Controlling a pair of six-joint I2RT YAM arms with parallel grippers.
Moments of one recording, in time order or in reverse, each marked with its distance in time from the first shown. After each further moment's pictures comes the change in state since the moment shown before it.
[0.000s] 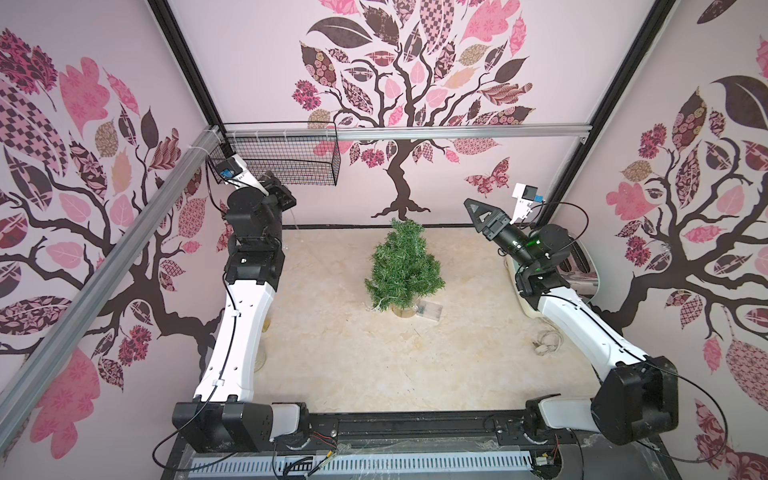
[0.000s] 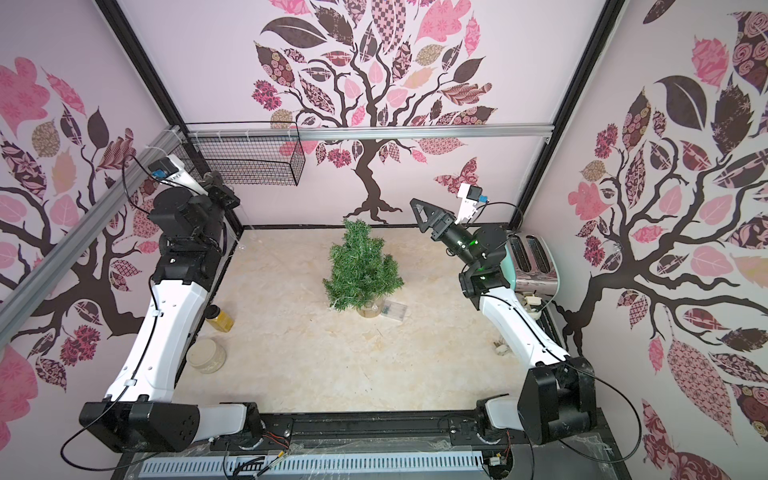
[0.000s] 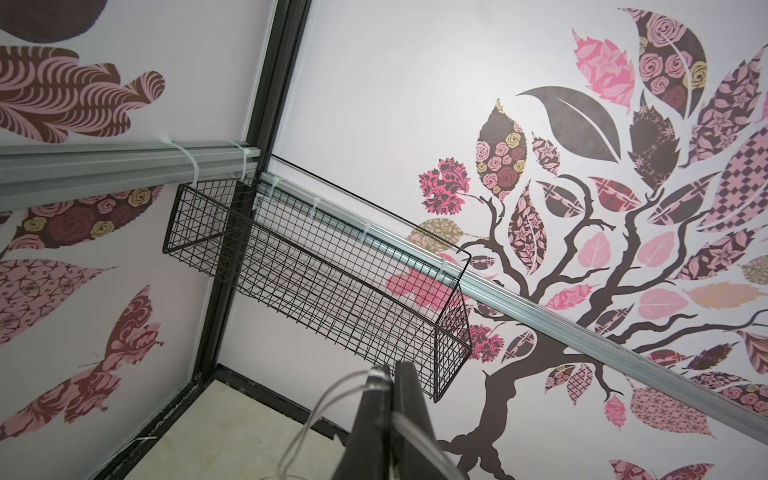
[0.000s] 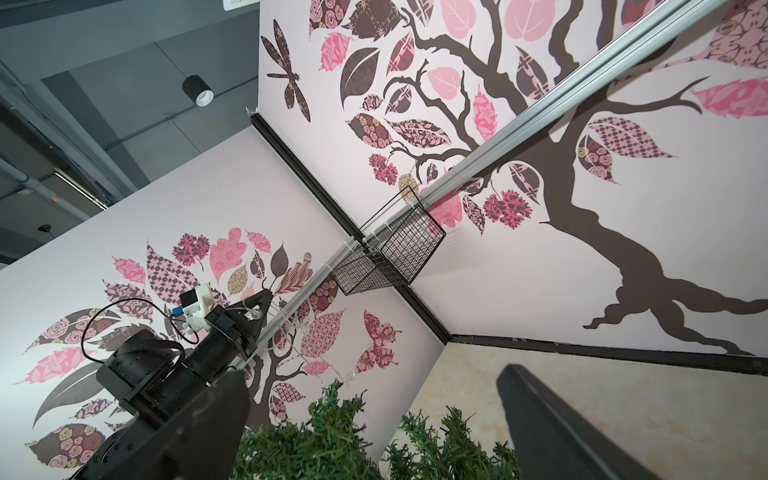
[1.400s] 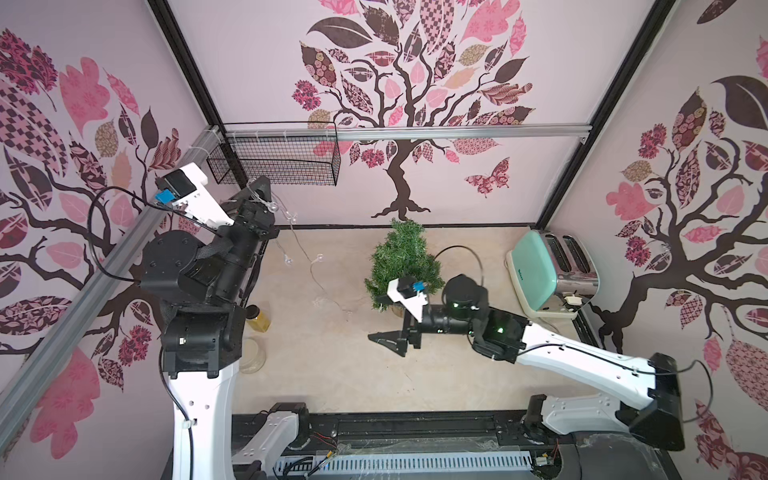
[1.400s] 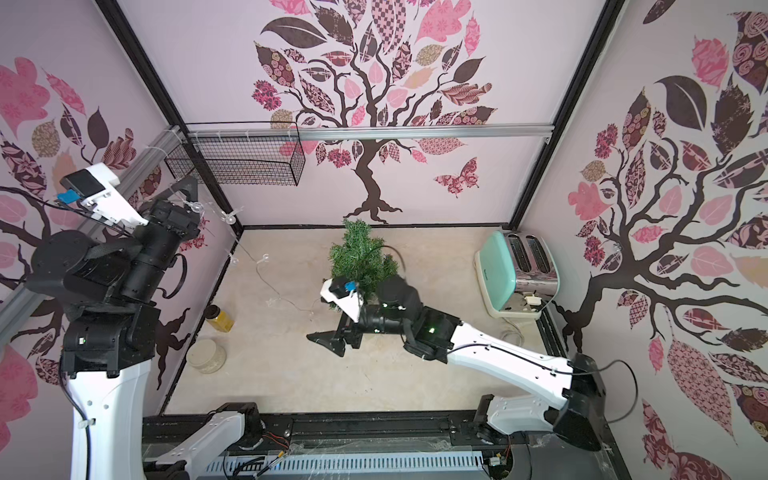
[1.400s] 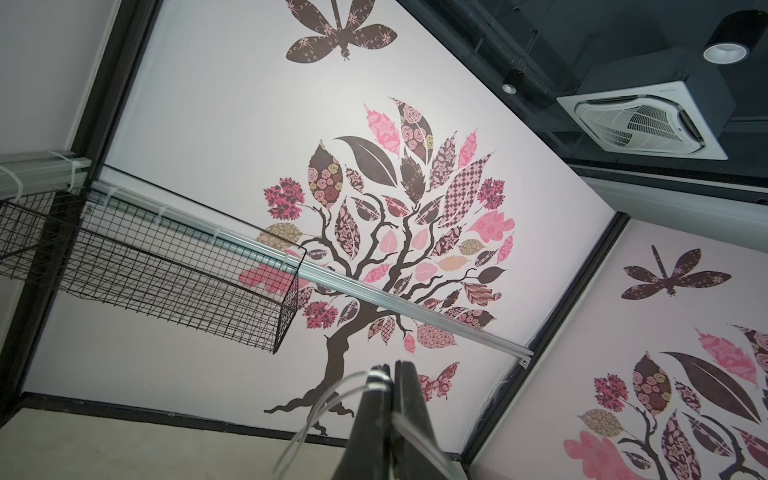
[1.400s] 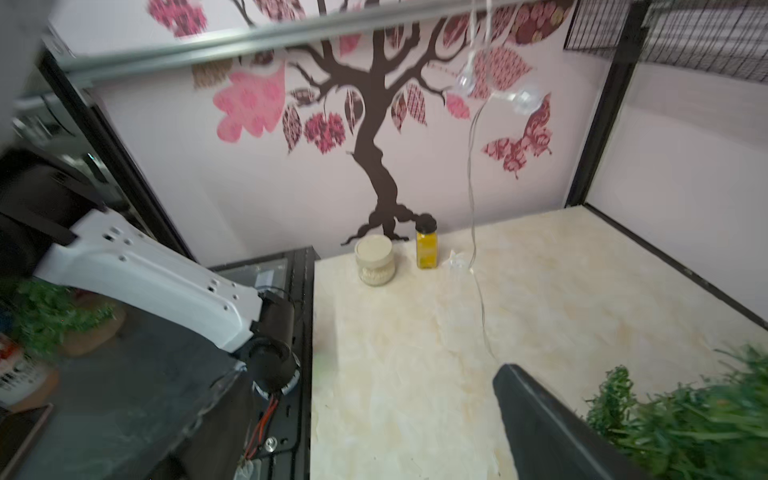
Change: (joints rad) left arm 0.004 -0.350 0.105 -0.281 0.409 -0.192; right arm 0.884 -0.020 0.037 -0.647 0.219 -0.953
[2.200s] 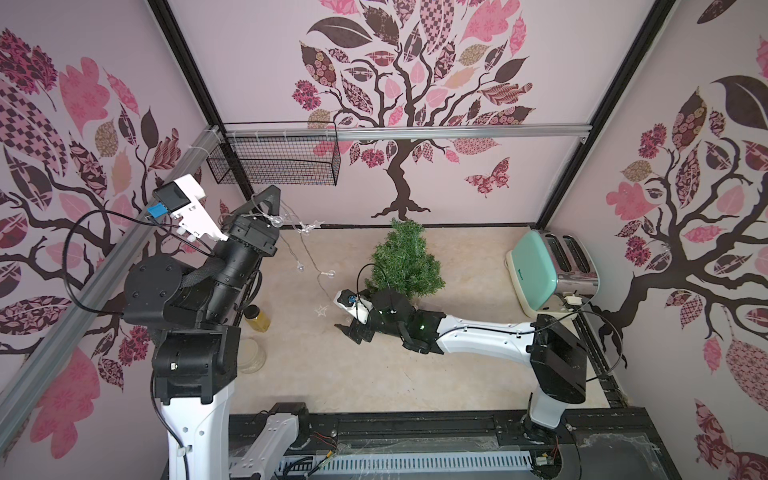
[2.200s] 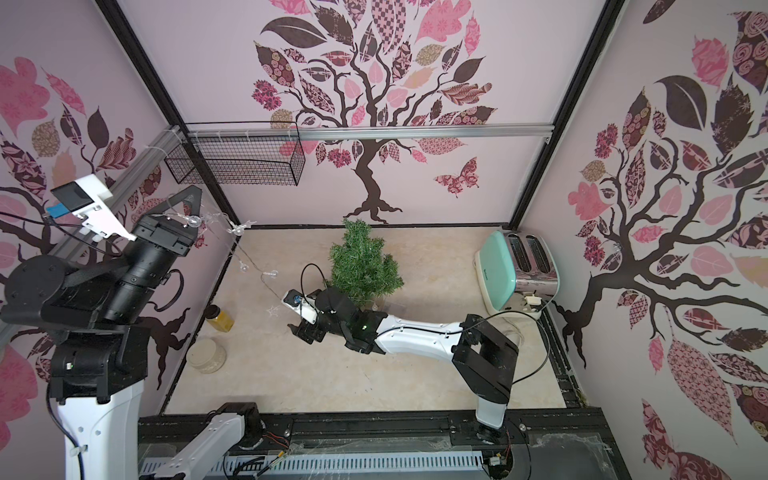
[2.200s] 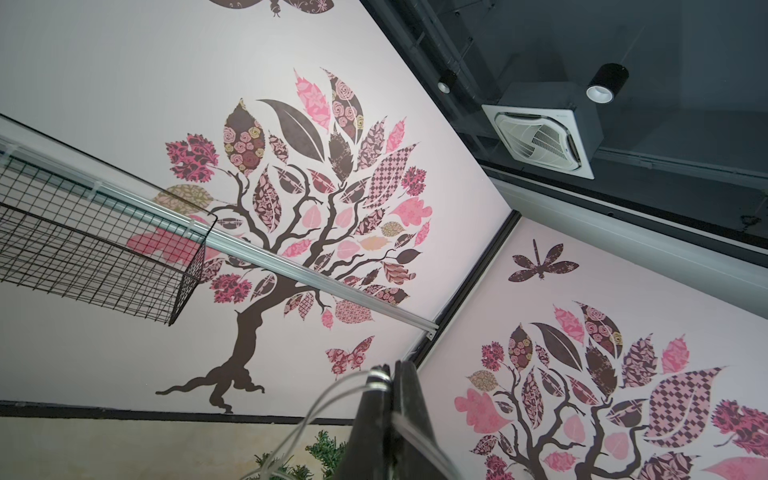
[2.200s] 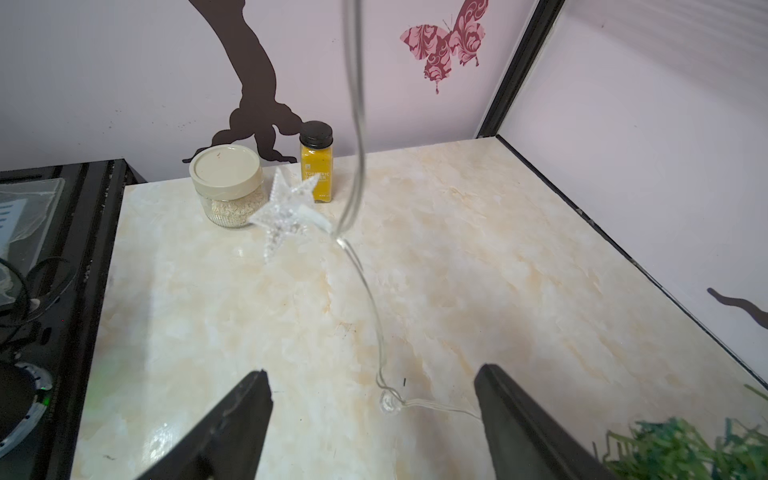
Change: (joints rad) left arm 0.000 -0.072 -0.020 0.044 0.190 -0.208; right arm 0.029 0.478 0.166 0.180 0.315 -0.164
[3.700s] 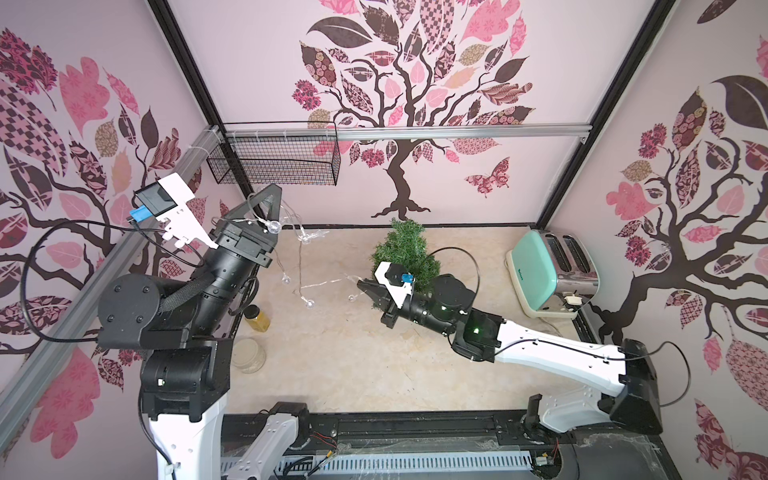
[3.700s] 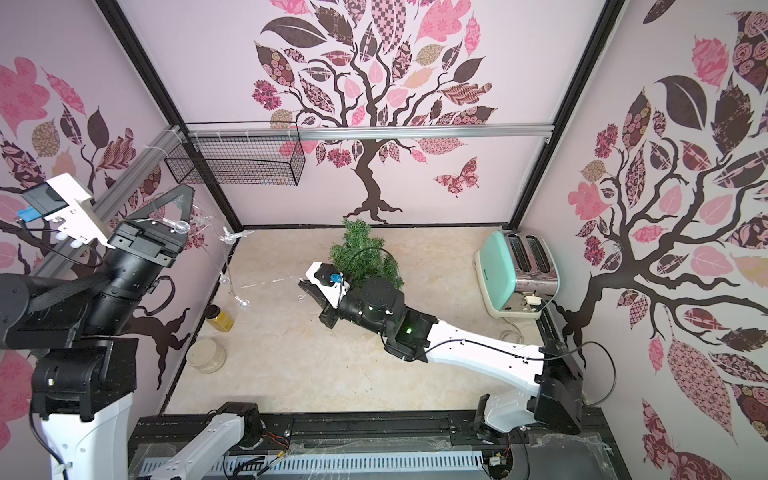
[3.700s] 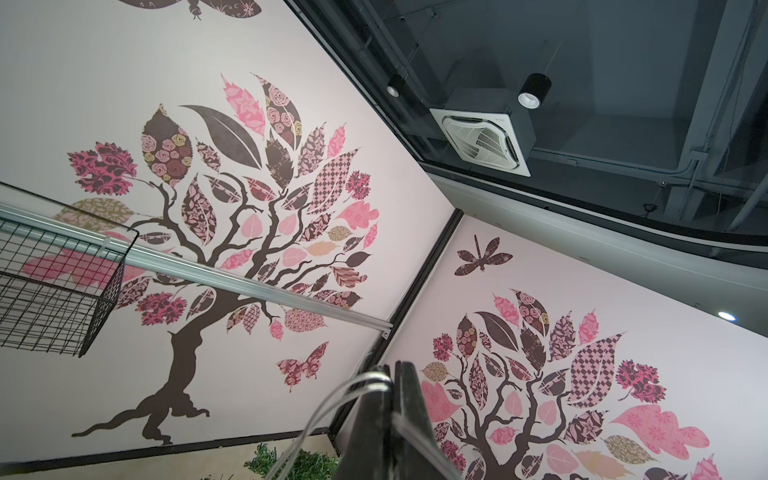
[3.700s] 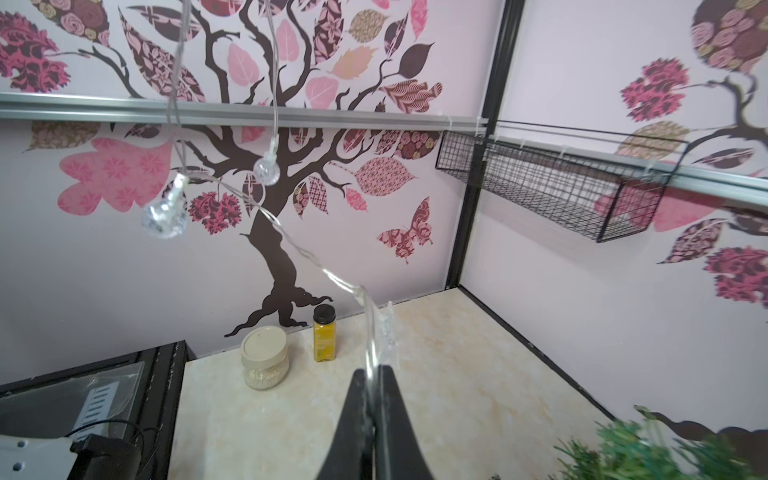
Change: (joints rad) left arm -0.060 0.002 0.051 0.043 0.040 -0.025; right arm 0.000 -0.441 -0.117 0.138 0.028 0.074
